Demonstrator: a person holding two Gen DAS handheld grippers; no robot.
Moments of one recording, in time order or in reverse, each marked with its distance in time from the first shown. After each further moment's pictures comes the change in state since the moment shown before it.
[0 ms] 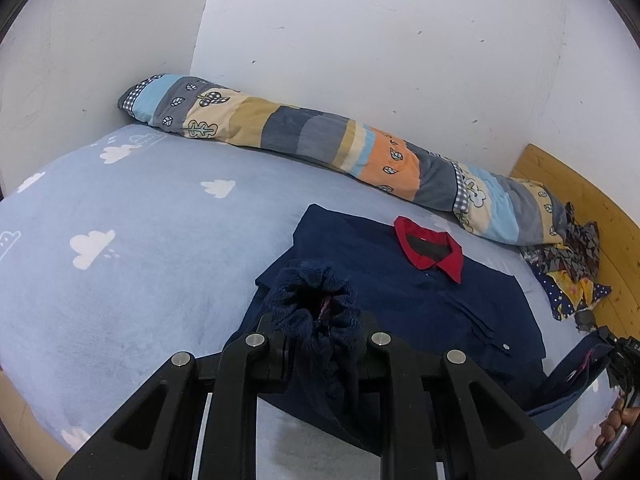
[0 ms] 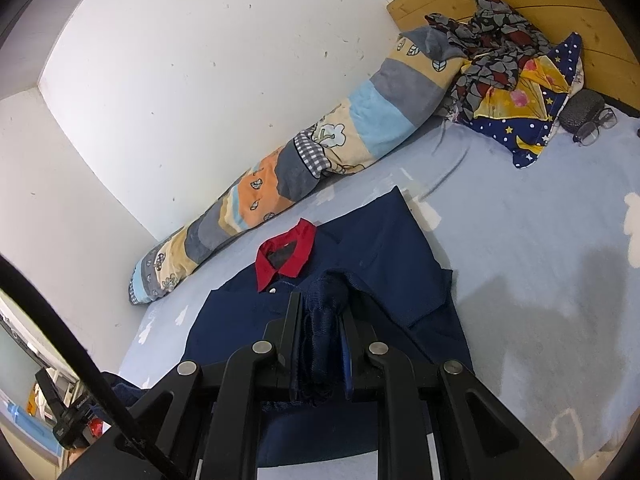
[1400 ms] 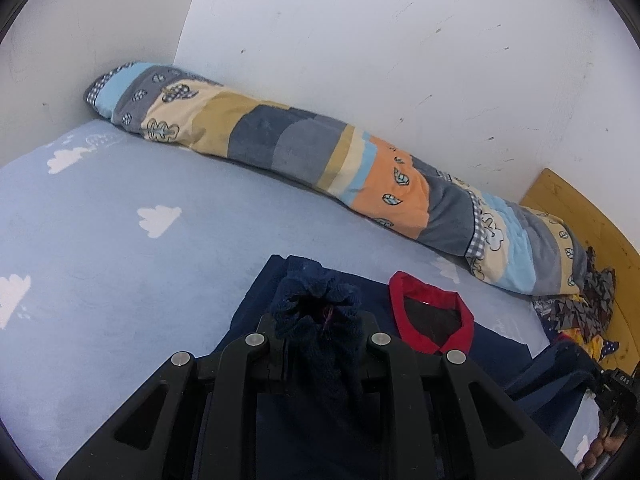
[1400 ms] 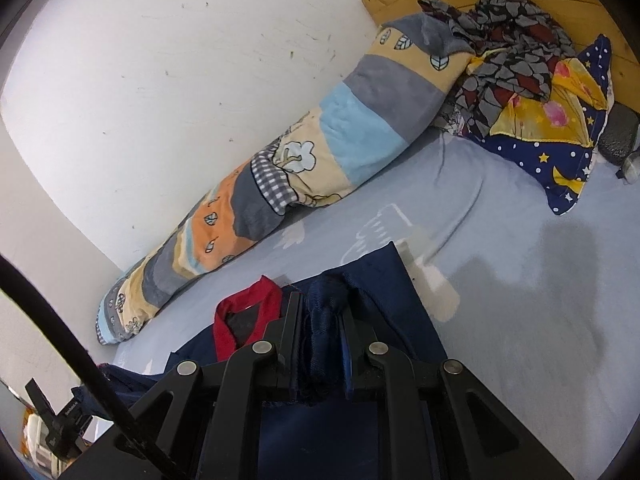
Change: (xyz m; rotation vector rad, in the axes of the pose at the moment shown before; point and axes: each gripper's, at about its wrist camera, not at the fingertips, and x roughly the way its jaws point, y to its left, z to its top) left arm 0.171 -0.041 0.094 -0.087 0.019 -0.021; right arm 0.141 -0.027 0.105 0.058 0.002 -0.100
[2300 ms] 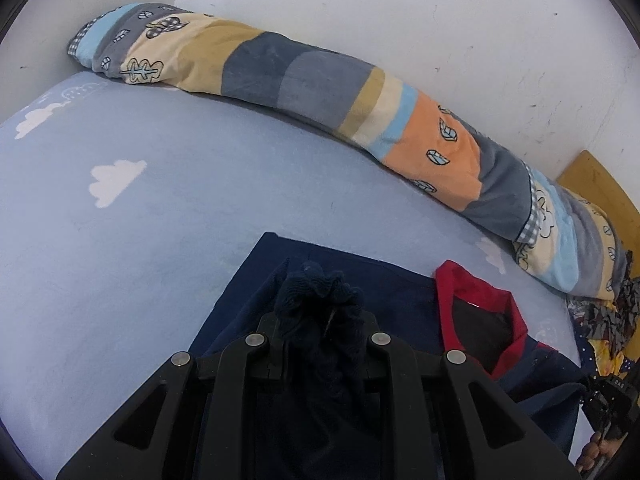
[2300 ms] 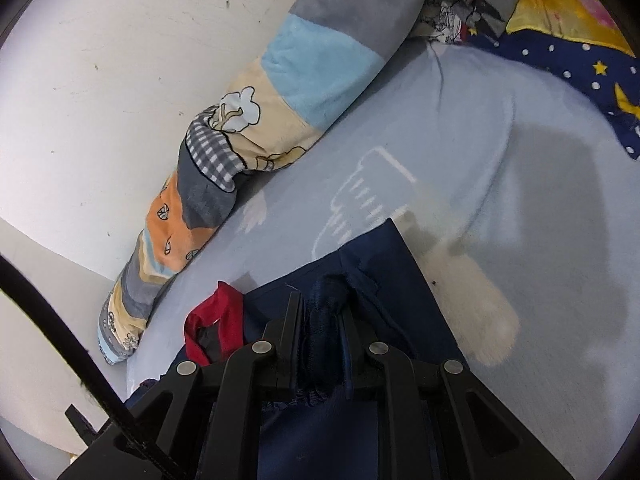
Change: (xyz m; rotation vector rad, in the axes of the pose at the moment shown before) left arm 0.140 0.007 0.012 -0.035 0.180 0.056; right arm 0.139 -0.047 0.024 0.195 0.197 -0.003
